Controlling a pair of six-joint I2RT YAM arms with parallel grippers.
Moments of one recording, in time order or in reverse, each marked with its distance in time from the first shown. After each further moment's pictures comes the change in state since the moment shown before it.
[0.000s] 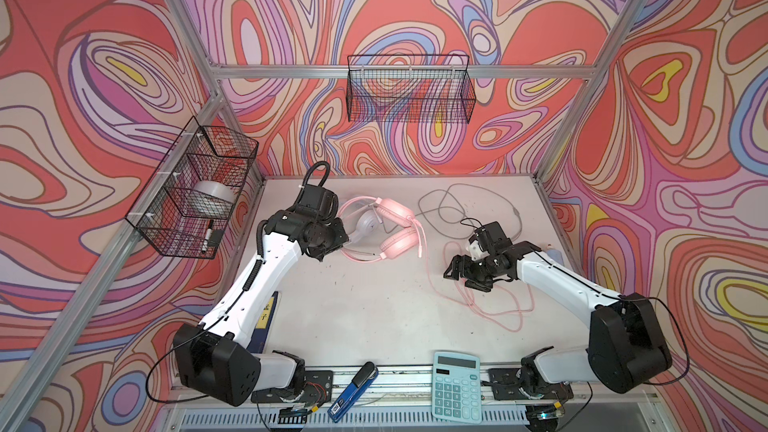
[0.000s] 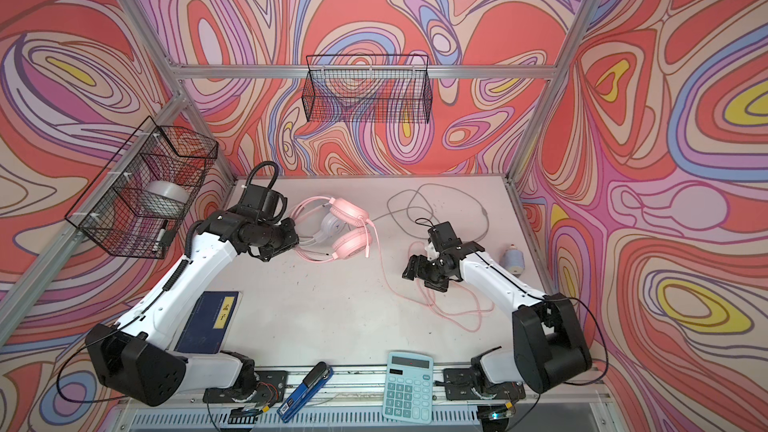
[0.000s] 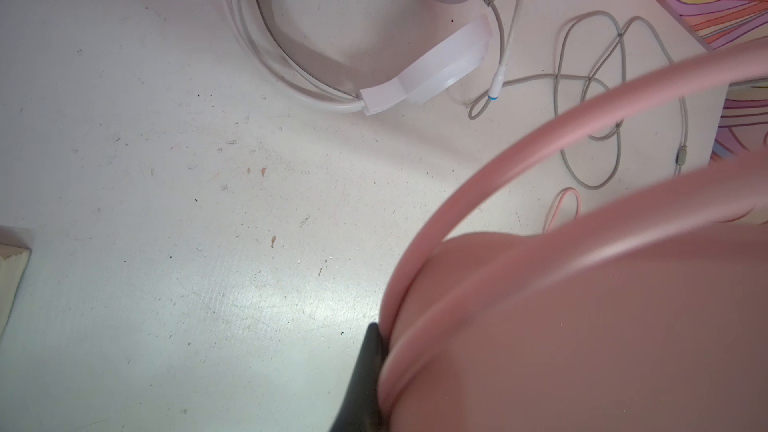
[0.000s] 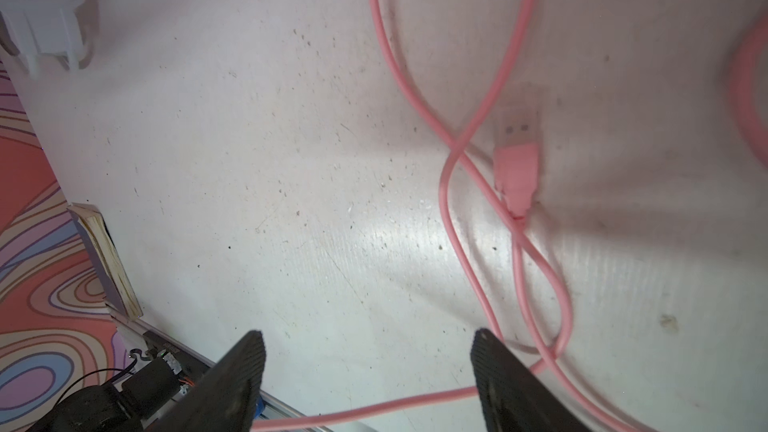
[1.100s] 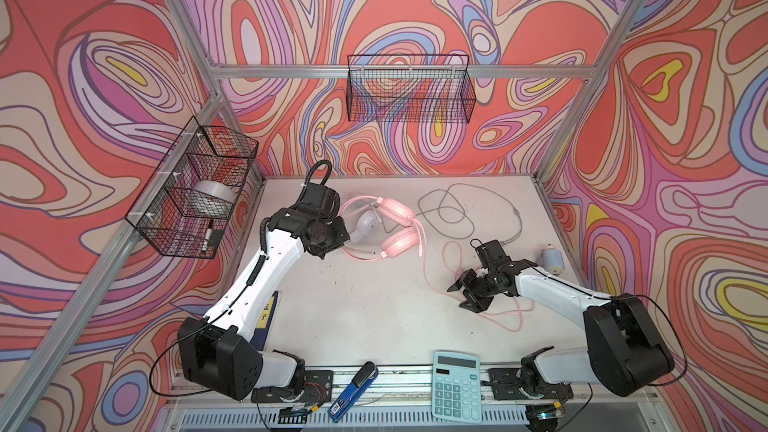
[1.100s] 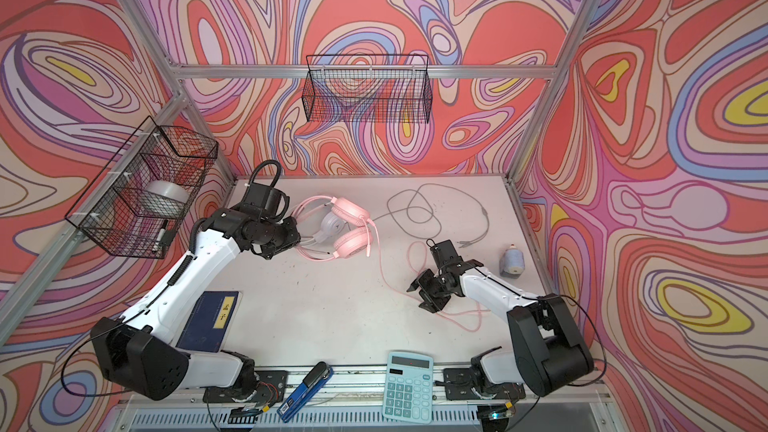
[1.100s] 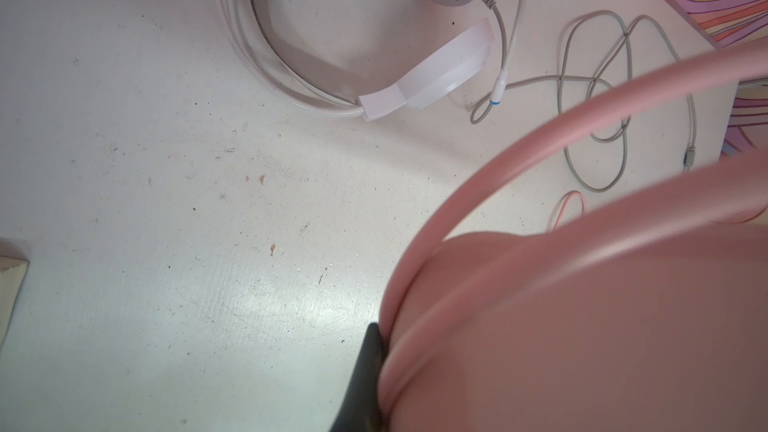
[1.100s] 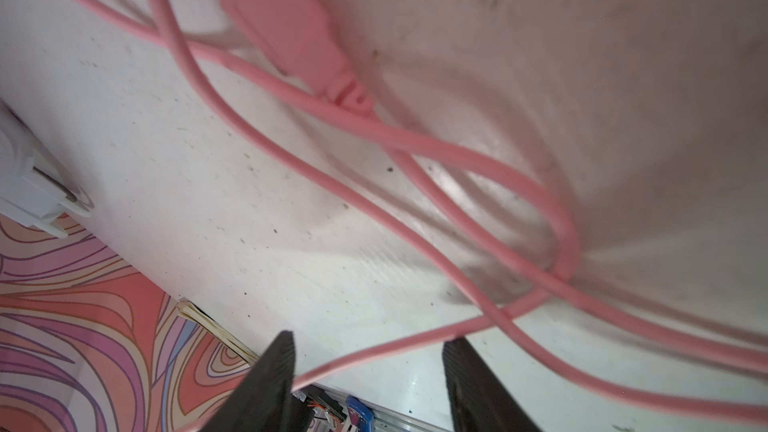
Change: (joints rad) left arm 0.000 0.022 -0.002 0.013 -0.006 0.010; right arm 0.000 -0.002 -0.195 0.171 -0.070 0.546
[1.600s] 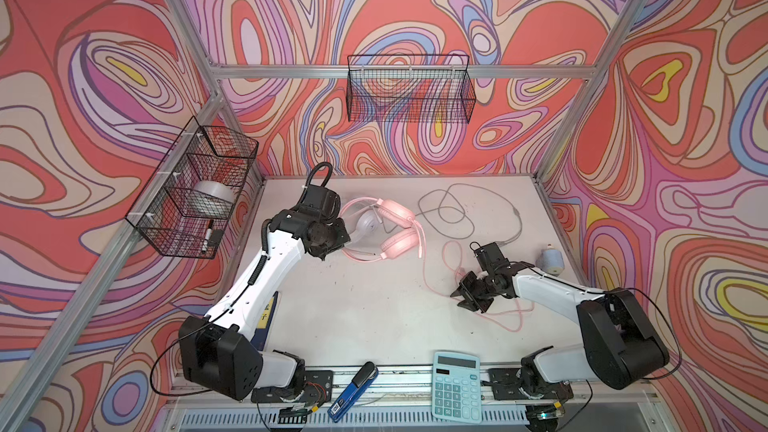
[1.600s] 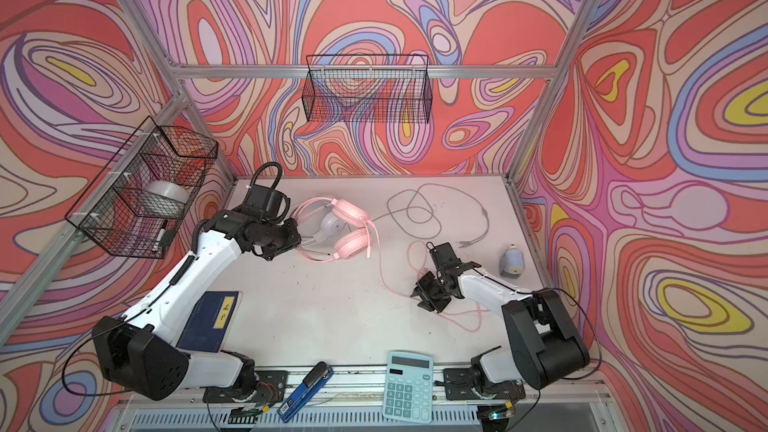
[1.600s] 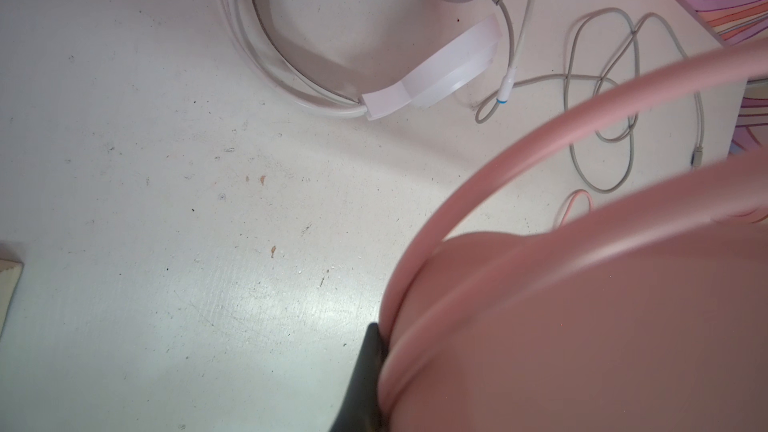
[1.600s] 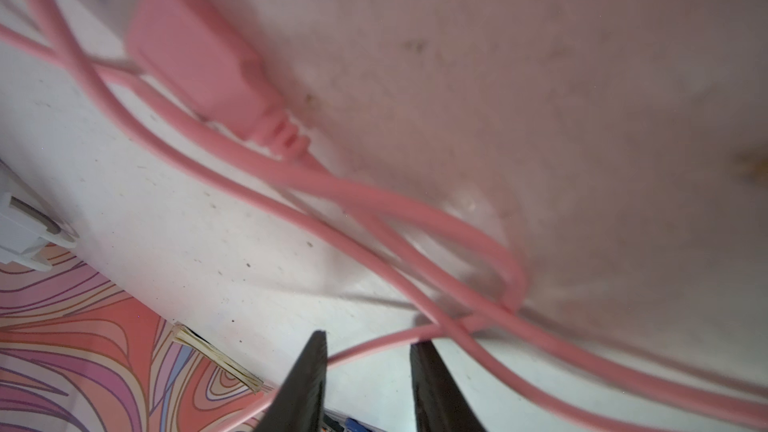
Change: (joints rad) left arm 0.000 -0.001 -0.028 0.016 -0.001 0.000; right arm 0.000 0.028 -0.028 0.040 0.027 0.038
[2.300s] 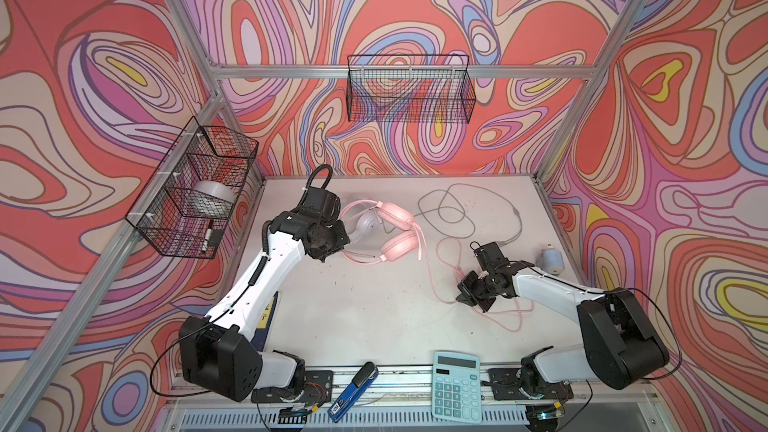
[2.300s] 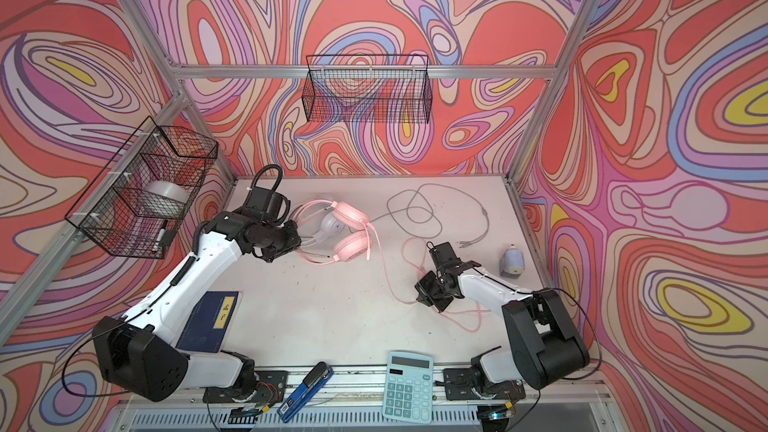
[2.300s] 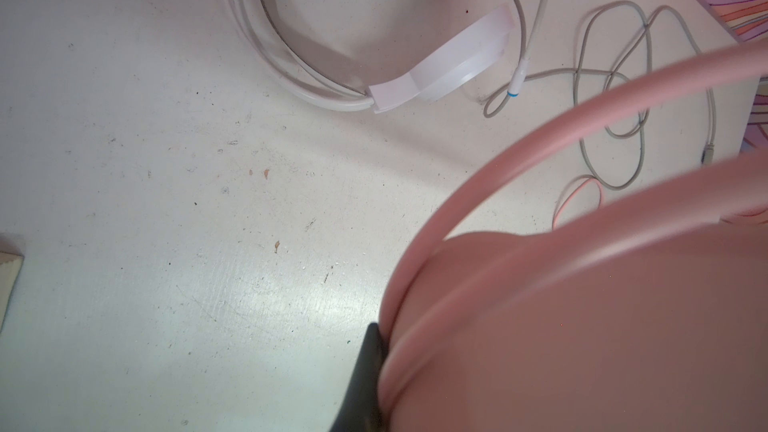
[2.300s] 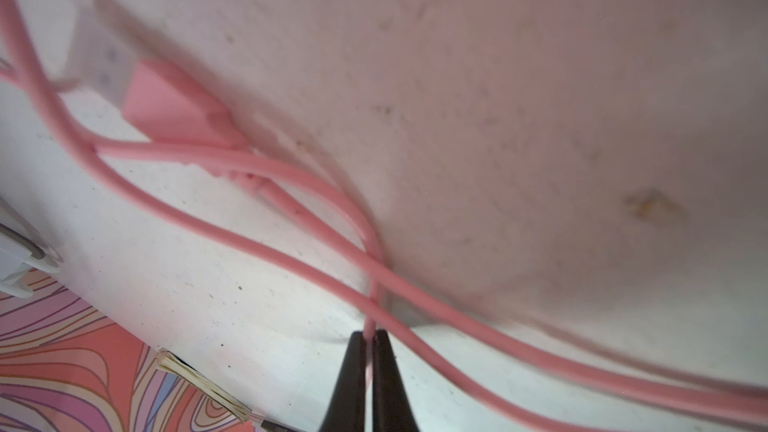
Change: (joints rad) left arm 0.002 -0.005 -0.017 0.003 0.000 -0.002; right arm 0.000 0.000 0.031 -0.044 0.083 -0.039
